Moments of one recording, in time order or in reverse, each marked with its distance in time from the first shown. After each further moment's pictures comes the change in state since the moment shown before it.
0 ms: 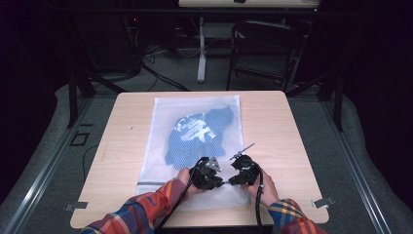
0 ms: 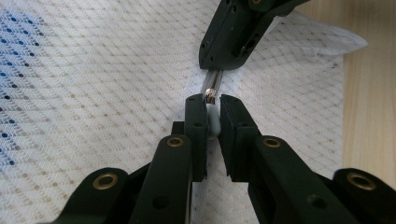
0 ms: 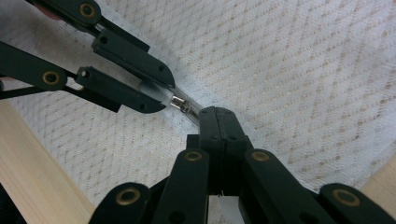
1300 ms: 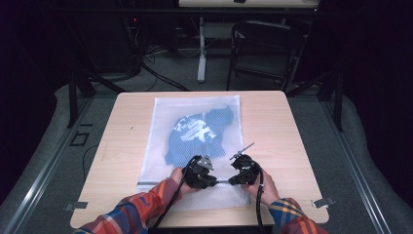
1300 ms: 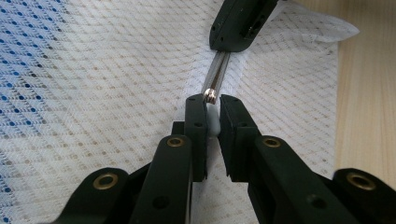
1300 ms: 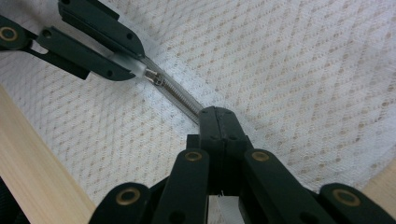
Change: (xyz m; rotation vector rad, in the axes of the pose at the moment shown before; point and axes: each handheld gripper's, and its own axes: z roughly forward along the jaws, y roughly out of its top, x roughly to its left) left arm 0.007 -0.012 -0.016 -0.012 -0.011 -0.036; right arm -0.001 0.001 0.000 0.007 0.015 -0.010
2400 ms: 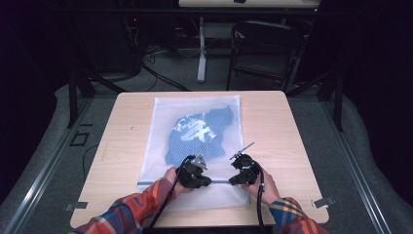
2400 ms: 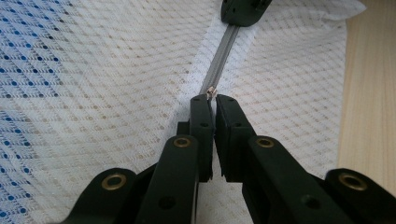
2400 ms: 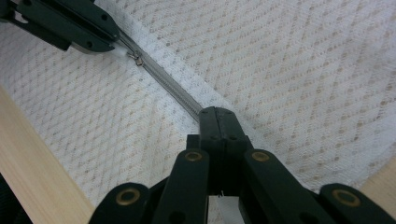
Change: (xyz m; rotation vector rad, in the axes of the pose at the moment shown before) left arm 0.007 -0.013 -0.009 0.029 0.001 -0.015; right arm -0.001 0.001 -0.002 0.030 0.001 -0.004
